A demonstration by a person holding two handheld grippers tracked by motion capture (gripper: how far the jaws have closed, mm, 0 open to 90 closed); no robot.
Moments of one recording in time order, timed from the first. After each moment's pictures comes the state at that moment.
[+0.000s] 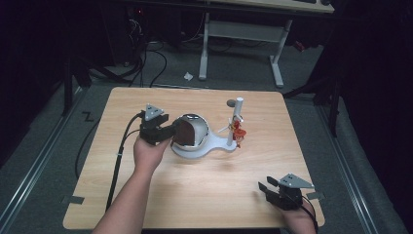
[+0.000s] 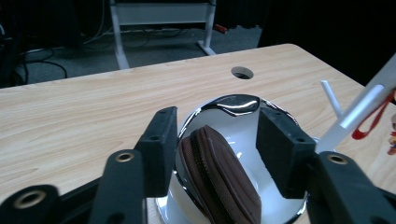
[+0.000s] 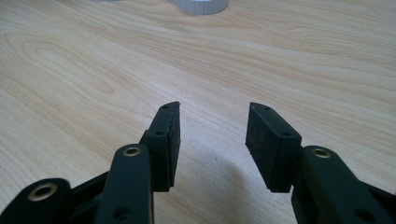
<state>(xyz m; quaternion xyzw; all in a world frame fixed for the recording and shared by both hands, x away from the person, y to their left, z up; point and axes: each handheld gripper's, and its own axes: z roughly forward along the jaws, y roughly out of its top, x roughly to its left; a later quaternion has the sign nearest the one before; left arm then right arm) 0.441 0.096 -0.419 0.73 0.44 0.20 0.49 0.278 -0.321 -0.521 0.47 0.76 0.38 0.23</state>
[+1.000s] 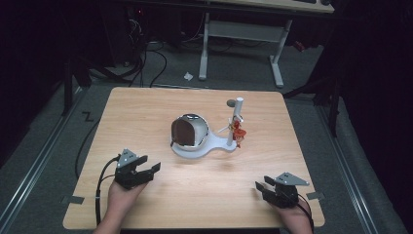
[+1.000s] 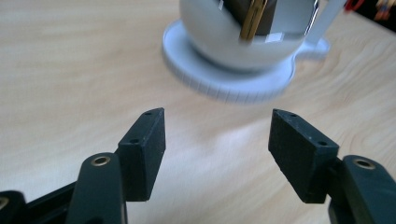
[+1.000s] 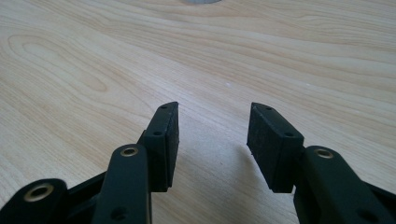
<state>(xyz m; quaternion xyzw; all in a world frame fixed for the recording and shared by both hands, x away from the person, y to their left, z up) 0.353 0.171 -0.510 0.76 0.44 0.15 0.46 0.286 -0.315 -0.529 0.48 0.77 0.37 0.22</state>
